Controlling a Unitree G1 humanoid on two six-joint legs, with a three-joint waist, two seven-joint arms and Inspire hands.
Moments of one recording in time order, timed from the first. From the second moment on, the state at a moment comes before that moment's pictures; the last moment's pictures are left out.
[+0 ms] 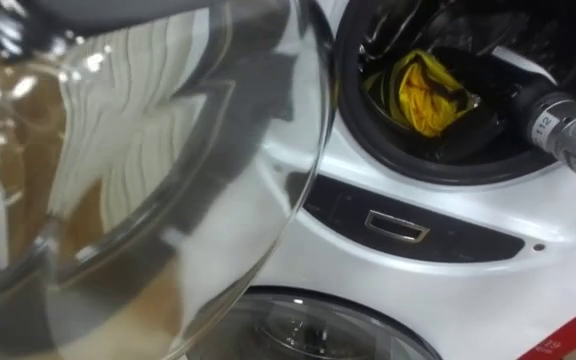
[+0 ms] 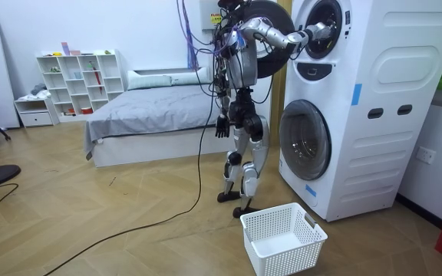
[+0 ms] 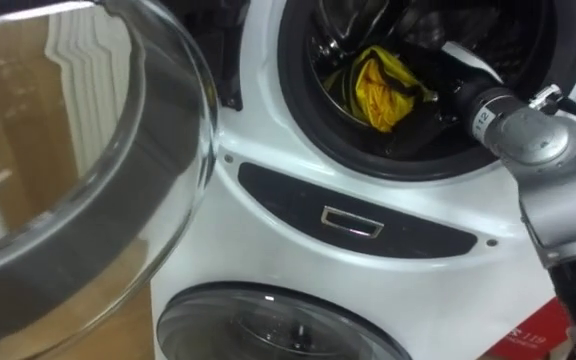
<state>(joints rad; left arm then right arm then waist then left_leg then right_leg) 0.25 0.25 0.22 0.96 0.35 0.34 0.15 -0.73 -0.69 0.13 0.35 -0.12 0.33 0.35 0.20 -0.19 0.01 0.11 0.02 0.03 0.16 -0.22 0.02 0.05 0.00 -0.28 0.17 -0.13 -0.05</state>
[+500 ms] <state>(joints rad) 0.23 0.27 0.23 0.96 0.36 0.37 0.07 -0.73 -0.69 0.13 0.38 -0.17 0.36 0.46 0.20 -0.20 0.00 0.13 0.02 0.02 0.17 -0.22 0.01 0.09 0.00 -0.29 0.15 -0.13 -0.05</state>
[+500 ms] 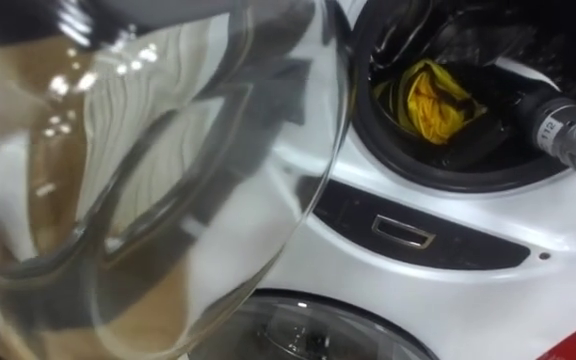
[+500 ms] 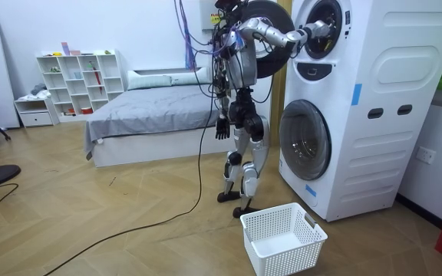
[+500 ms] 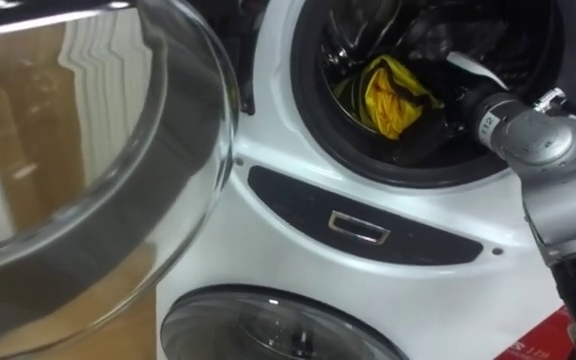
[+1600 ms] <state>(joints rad) 0.18 0.27 0.15 1.00 0.31 0.32 0.15 -0.73 -0.69 0.17 0.19 -0.29 0.35 0.36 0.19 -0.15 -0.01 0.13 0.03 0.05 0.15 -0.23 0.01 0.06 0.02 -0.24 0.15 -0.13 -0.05</state>
